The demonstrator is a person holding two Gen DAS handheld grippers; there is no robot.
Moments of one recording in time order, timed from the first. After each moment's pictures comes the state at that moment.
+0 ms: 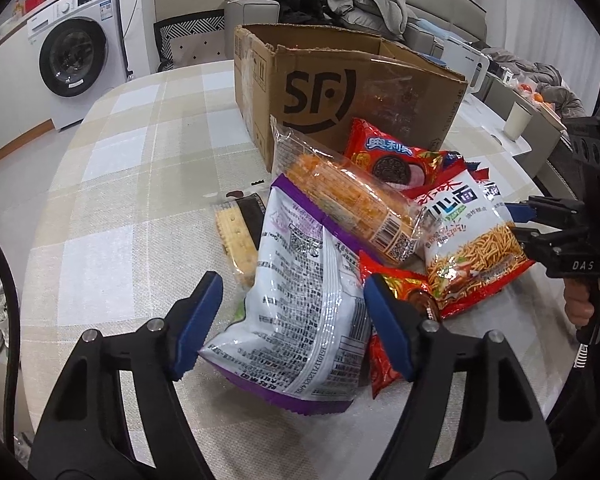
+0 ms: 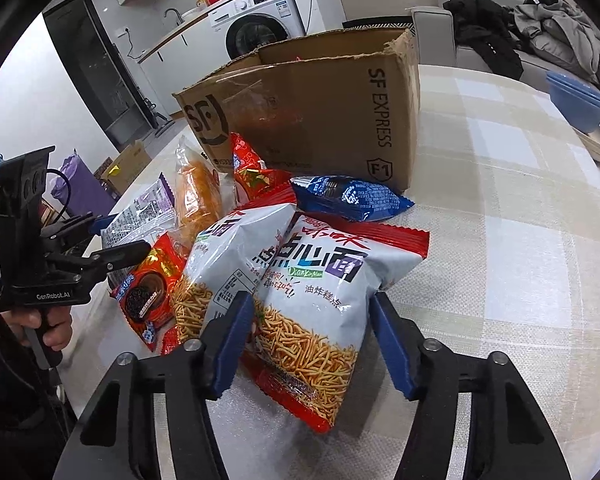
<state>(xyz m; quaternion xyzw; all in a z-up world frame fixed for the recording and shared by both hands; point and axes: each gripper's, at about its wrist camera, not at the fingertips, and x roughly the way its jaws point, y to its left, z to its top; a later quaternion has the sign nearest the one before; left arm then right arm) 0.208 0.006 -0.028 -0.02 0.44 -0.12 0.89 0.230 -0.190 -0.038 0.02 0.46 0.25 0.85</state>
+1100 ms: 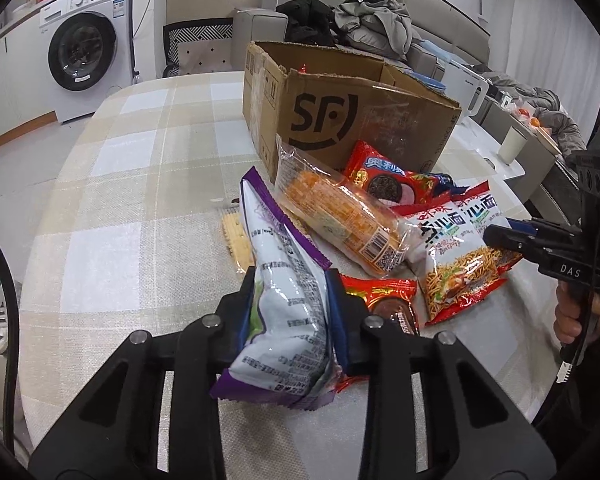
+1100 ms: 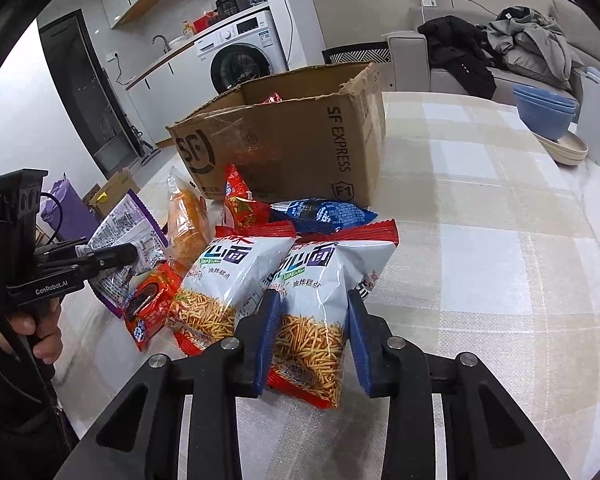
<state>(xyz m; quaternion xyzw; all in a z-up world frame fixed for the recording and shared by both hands) 0.181 0.025 -0.016 -0.05 0.42 -0.11 0.90 0.206 -0.215 -0.022 0.03 0.42 0.21 0.88</state>
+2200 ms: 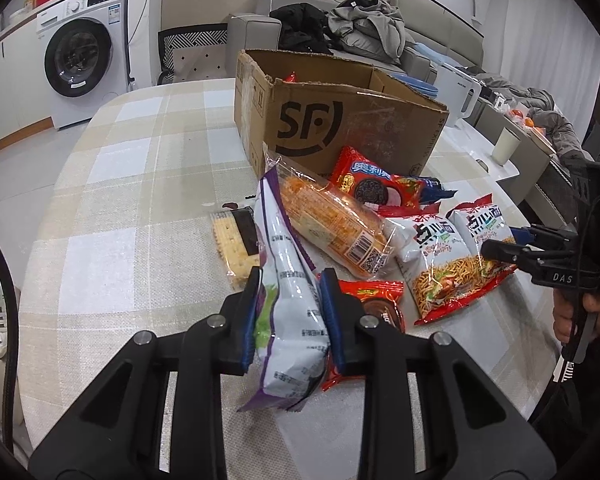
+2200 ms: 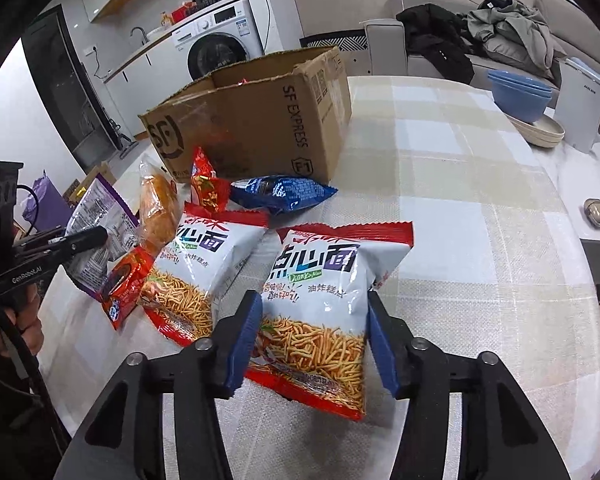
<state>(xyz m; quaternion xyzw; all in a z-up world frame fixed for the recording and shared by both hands) 0.170 0.023 -0.005 -0.04 0.41 -0.12 0.90 0.202 -0.233 -0.029 0.02 0.45 0.17 0.88</state>
